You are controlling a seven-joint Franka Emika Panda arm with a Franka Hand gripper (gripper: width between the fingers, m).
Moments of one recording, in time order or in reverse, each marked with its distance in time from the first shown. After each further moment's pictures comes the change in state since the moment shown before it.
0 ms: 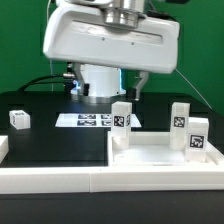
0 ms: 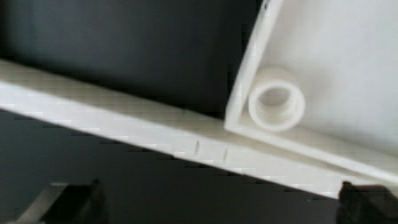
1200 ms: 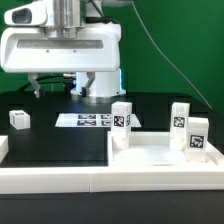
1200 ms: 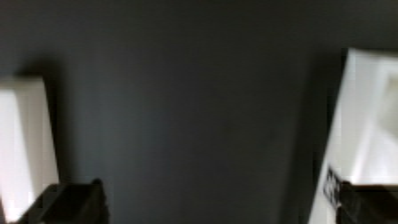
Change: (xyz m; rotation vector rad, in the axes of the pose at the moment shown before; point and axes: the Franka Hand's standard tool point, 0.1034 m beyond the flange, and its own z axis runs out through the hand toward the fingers) arm -0.130 0.048 0.021 0.127 -0.129 0.145
